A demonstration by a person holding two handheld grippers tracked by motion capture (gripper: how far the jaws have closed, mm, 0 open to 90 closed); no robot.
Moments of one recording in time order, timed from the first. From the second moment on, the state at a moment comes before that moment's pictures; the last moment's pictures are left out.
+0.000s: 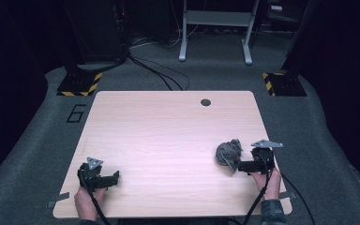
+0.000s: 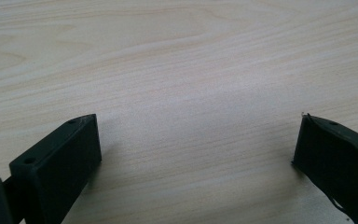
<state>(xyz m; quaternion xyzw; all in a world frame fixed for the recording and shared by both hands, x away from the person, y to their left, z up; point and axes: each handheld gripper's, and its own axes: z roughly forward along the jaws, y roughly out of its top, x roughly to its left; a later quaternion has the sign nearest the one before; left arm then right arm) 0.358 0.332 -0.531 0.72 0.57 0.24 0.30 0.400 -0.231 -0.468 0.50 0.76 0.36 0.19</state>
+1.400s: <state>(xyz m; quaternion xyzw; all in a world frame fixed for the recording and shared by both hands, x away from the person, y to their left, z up) 0.357 0.332 -0.532 0.72 0.57 0.25 0.30 0.424 -0.192 -0.502 0.47 0.81 0.32 0.15</state>
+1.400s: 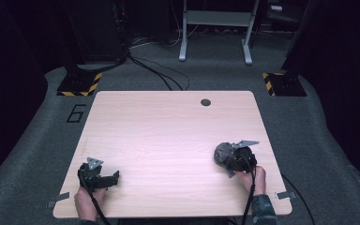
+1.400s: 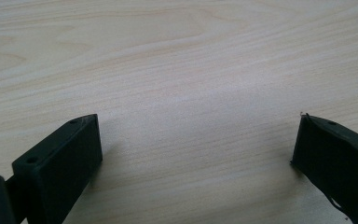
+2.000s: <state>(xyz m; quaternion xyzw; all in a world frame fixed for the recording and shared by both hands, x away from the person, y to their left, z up) 0.357 0.332 -0.532 0.72 0.57 0.25 0.30 0.407 -0.168 -0.443 0.43 0.80 0.37 0.18</state>
